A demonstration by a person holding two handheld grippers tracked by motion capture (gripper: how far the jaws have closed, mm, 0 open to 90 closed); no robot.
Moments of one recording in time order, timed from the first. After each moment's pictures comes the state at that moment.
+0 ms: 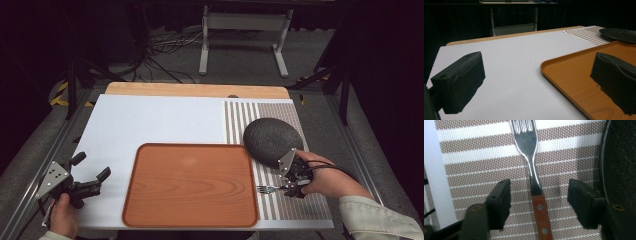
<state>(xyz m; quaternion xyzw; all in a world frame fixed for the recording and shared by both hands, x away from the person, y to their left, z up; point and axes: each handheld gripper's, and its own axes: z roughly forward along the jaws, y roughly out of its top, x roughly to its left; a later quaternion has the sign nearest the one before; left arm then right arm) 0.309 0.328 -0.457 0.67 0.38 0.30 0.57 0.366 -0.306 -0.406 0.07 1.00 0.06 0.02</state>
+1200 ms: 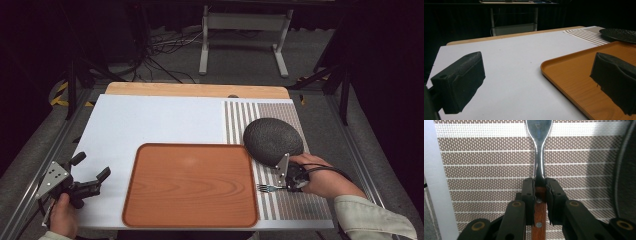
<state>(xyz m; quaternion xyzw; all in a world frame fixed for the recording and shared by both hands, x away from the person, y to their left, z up) 0.310 0.328 -0.458 0.67 0.38 0.30 0.56 0.365 -0.300 -0.410 0.02 1.00 -0.01 0.02</state>
